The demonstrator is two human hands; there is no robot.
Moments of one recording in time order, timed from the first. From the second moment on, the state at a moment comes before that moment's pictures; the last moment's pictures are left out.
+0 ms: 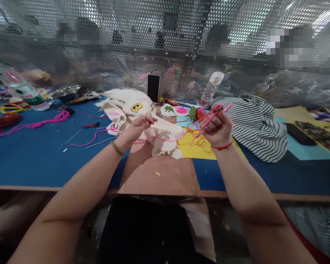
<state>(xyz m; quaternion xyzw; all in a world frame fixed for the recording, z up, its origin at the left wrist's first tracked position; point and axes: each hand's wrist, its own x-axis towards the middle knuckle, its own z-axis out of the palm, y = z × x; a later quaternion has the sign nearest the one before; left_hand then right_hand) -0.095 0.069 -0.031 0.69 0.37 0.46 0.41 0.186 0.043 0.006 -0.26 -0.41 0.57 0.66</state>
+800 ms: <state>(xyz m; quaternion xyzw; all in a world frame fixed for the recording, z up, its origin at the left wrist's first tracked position) -0.138 0.056 0.019 0.47 0.27 0.58 0.61 0.165 0.051 -0.016 -0.29 -0.38 0.68 0.55</state>
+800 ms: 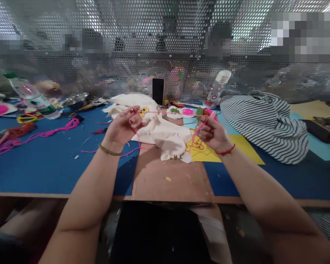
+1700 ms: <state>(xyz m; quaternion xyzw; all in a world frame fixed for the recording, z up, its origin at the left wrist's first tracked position) -0.127 0.064 0.002 0.49 0.30 0.72 0.38 0.162 0.048 -0.016 -0.27 -0.36 0.64 0.62</state>
